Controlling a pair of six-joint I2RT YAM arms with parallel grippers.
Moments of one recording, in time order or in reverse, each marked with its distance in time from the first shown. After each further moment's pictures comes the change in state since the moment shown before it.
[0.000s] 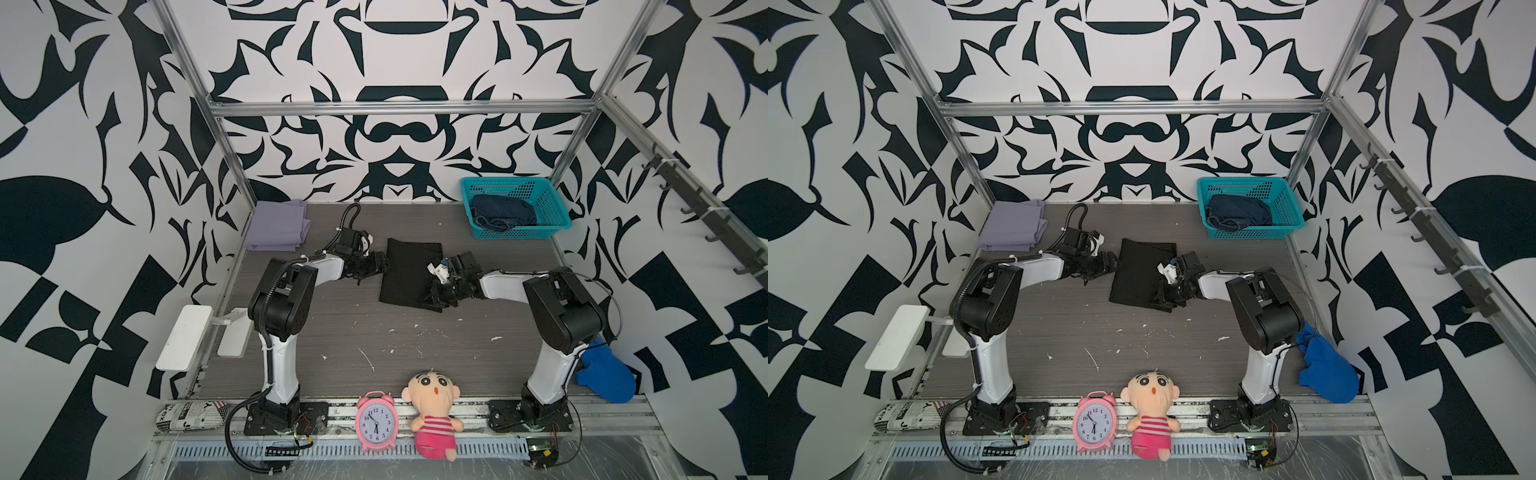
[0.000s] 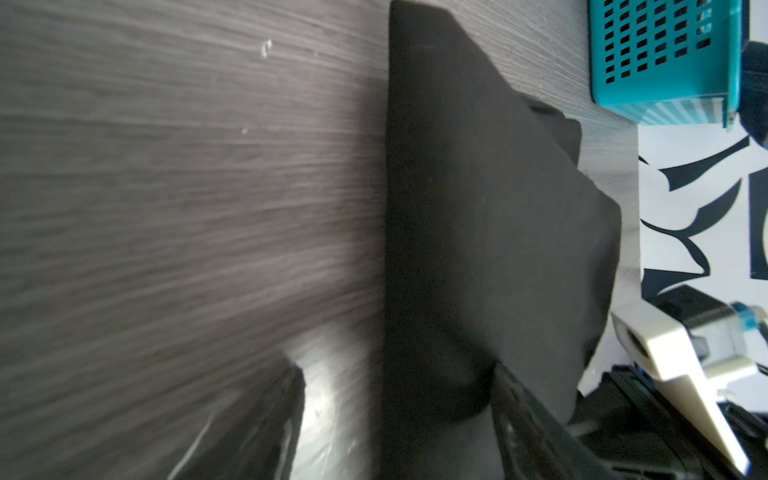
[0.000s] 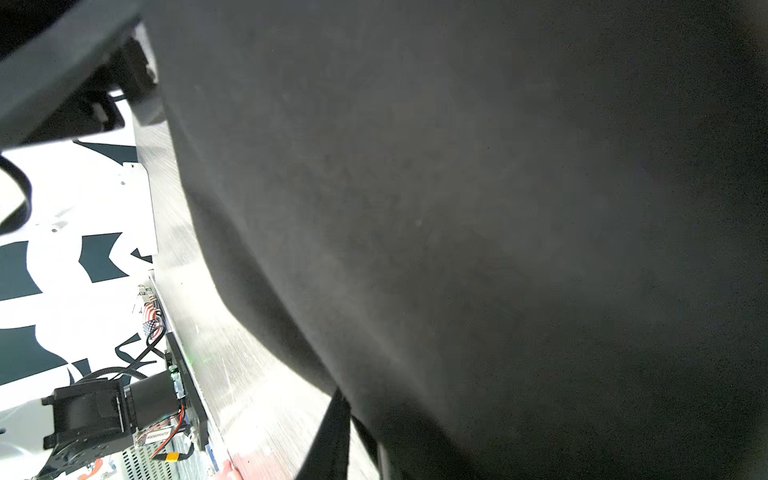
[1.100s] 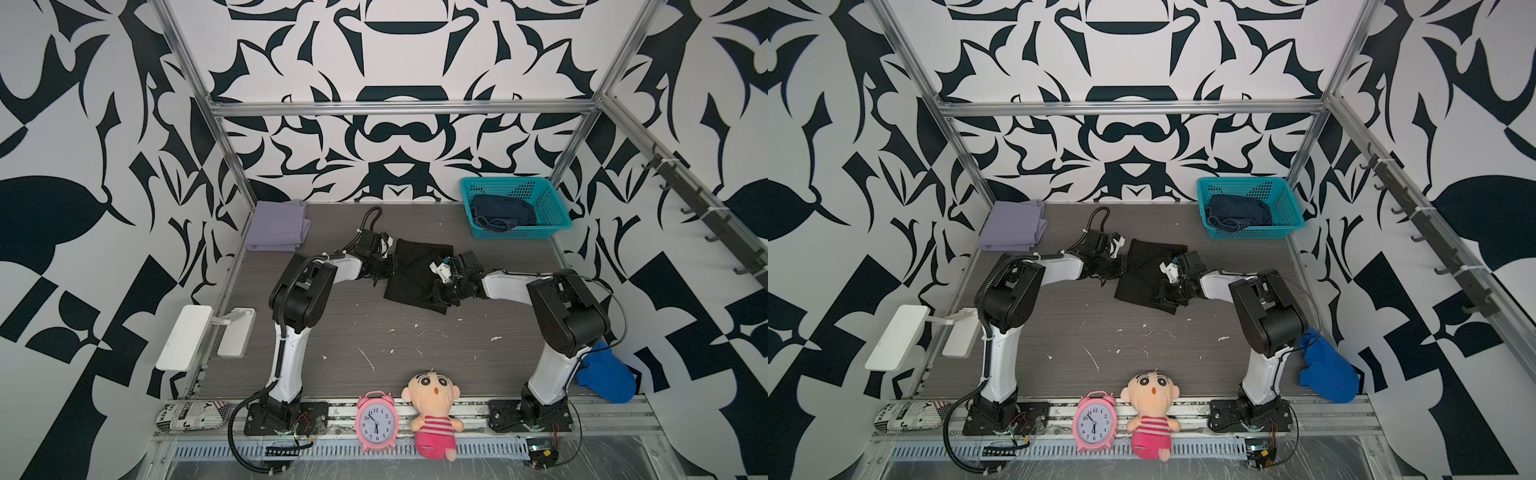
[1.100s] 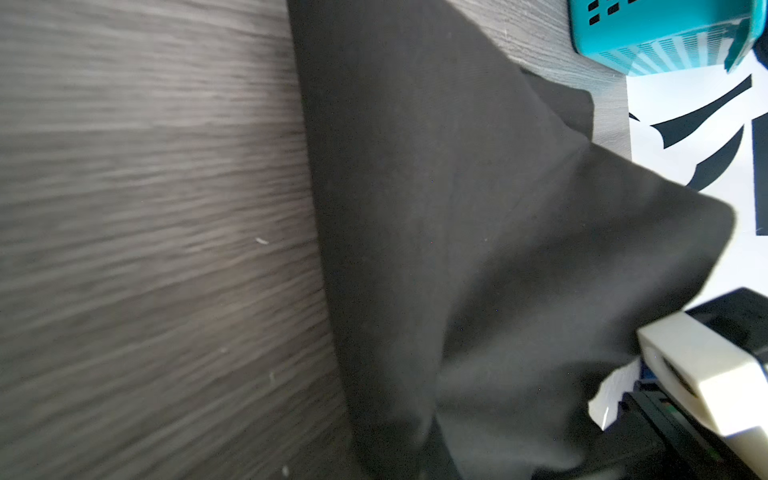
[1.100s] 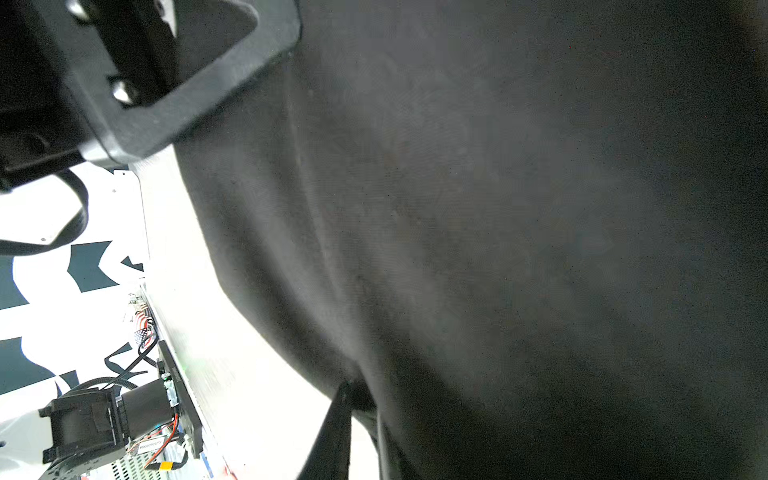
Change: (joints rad) left arm -0.091 0.130 0.103 0.051 0.025 0.005; right arm 0.000 -0.023 -0.002 -0.021 0.029 0.000
